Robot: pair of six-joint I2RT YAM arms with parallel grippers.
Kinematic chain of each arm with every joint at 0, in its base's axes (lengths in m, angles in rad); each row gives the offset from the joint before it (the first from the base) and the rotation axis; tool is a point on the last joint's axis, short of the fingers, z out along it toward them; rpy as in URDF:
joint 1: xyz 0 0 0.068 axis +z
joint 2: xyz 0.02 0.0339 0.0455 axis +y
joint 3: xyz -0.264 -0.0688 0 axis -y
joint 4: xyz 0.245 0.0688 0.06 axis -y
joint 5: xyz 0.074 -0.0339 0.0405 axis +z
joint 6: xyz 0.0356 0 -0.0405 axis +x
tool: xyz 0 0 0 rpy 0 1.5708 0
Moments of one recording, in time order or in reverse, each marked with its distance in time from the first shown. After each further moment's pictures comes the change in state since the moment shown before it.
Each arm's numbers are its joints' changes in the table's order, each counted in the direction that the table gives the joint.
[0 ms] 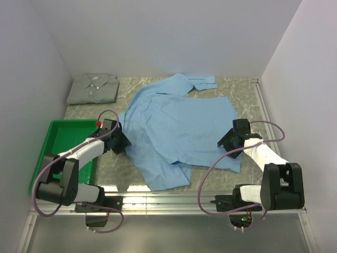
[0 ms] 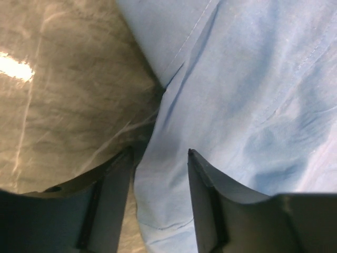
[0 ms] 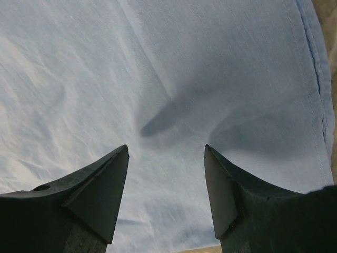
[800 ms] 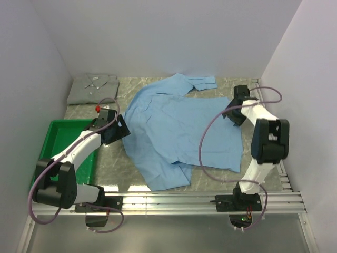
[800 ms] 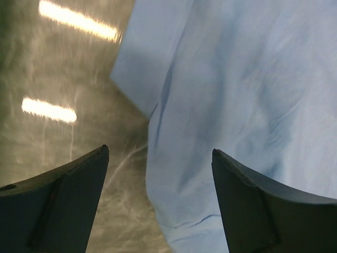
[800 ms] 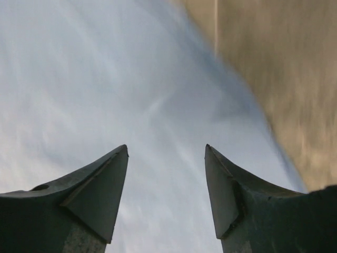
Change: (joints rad) left arm 0.019 -0.024 0.194 -0.126 0.093 0.276; right arm -0.073 0.600 0.713 -0.105 -0.159 -0.165
